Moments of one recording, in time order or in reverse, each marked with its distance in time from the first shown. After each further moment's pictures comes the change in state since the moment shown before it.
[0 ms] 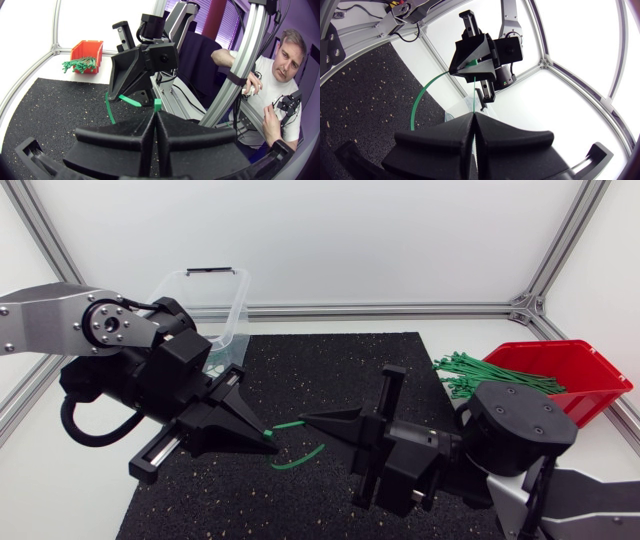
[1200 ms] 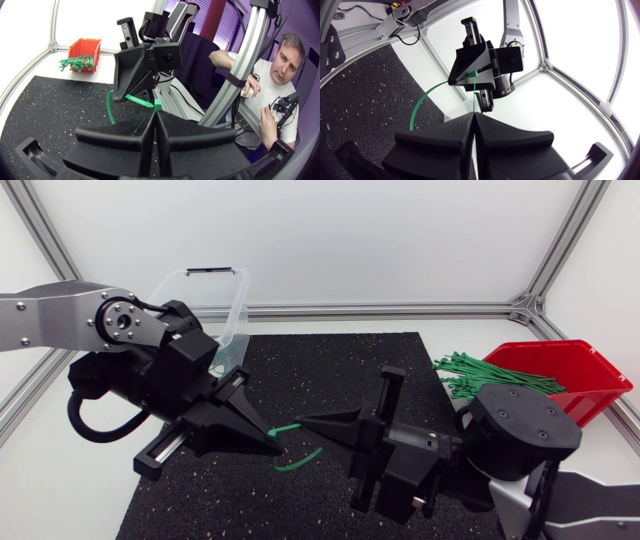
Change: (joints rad) left arm -0.013 0.038 0.028 -0.046 0.005 0.027; right arm 0.024 -0.014 0.000 0.000 0.008 -0.011
